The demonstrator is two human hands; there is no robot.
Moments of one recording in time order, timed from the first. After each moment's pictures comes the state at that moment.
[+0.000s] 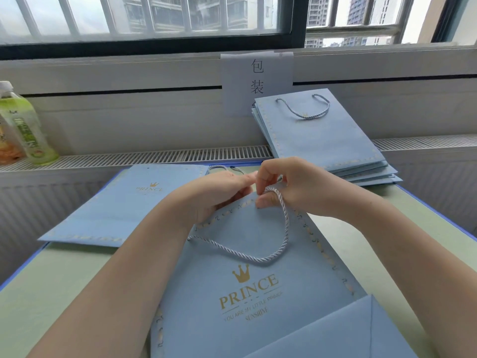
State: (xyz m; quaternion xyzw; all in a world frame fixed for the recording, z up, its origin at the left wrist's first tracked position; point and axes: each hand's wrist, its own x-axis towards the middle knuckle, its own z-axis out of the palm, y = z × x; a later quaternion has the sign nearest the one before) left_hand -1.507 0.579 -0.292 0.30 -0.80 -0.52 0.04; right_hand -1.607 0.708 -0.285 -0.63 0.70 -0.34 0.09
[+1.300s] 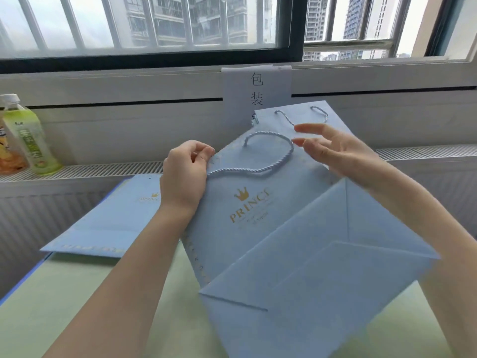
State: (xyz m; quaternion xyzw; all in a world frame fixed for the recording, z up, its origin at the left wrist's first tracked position) left_hand -1.496 0.543 -0.293 0.27 -0.77 -0.29 0.50; right_hand -1.647 0.738 -0.258 -0.50 0.67 -0.52 0.17
